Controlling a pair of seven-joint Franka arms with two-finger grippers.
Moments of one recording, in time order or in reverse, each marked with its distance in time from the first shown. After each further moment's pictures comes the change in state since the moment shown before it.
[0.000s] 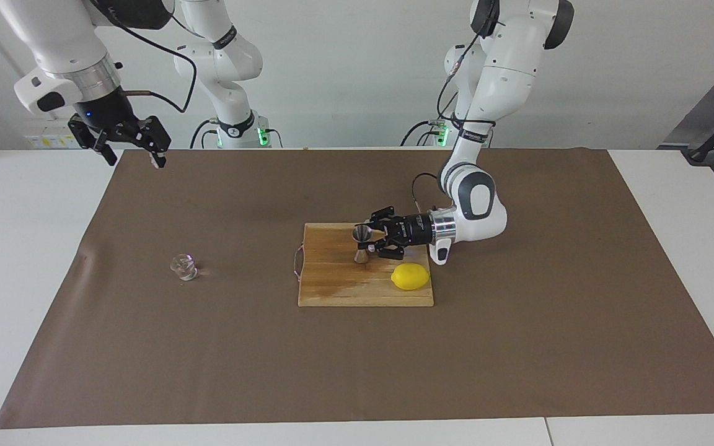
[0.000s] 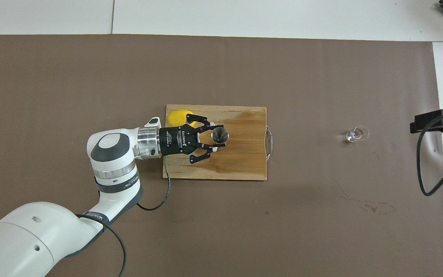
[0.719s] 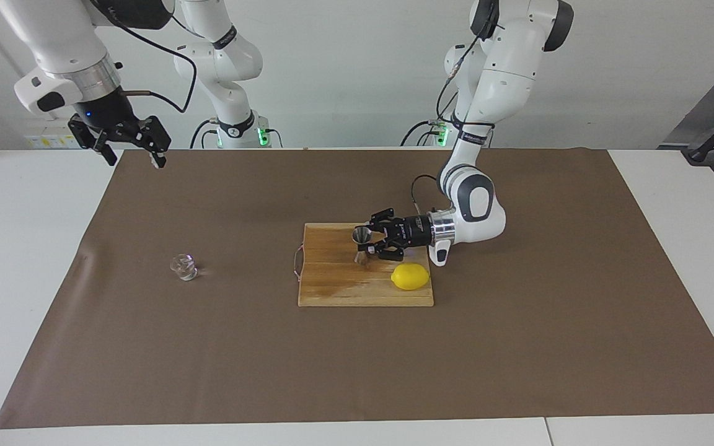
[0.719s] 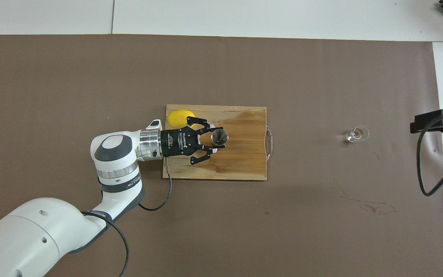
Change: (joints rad) left arm 0.000 0.007 0.000 0.000 -0.005 0.000 0.013; right arm 0.000 0.000 0.000 0.000 0.000 0.000 0.000
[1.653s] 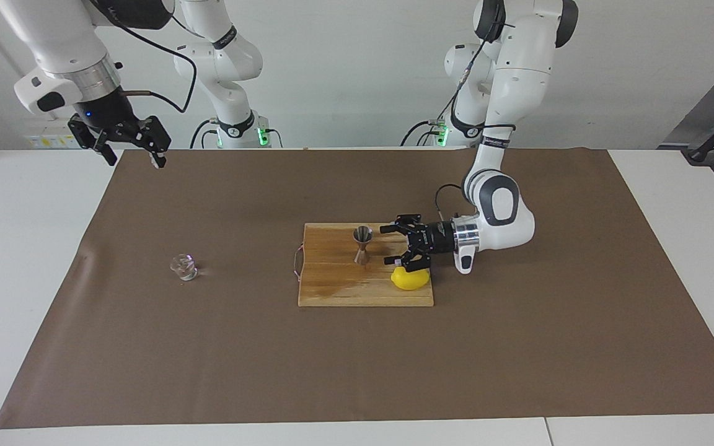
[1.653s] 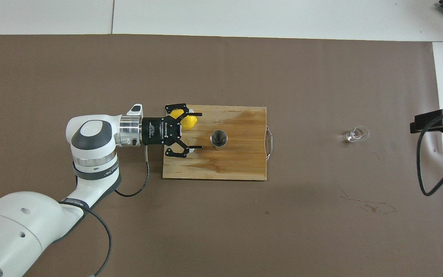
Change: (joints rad) left arm 0.003 -0.012 0.133 0.090 0.273 -0.060 -0.001; right arm 0.000 0.000 0.000 0.000 0.000 0.000 0.000
